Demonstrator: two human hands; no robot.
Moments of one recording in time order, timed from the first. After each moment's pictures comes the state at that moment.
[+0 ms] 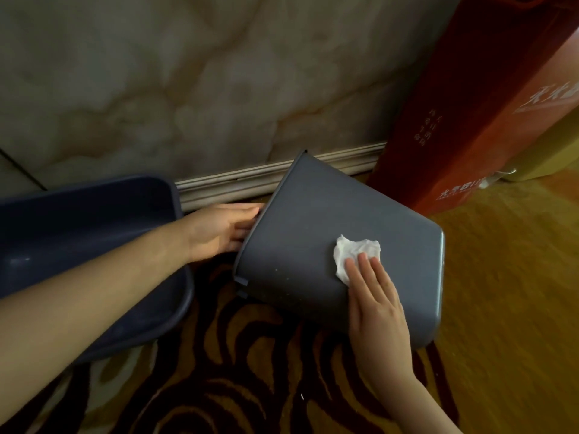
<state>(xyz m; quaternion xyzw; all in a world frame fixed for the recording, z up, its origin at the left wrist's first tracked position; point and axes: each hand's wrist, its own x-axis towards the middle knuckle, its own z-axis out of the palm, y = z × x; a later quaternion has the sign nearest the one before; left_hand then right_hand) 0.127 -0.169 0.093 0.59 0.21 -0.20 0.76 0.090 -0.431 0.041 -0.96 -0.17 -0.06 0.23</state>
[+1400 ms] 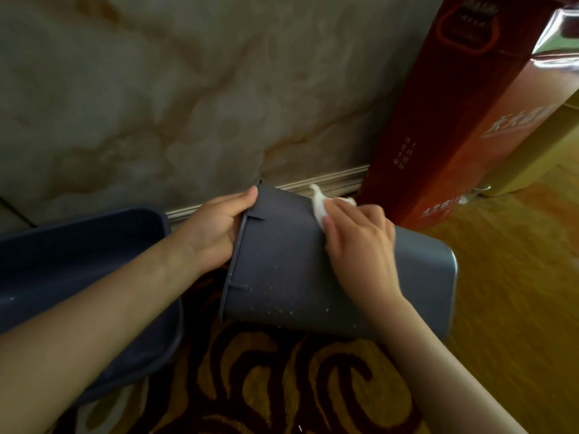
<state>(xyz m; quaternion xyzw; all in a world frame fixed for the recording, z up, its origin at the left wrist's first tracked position) 0.139 -0.200 0.153 0.50 0.19 -0.07 0.84 0.161 -0.384 0.133 -0.94 -0.22 -0.17 0.21</state>
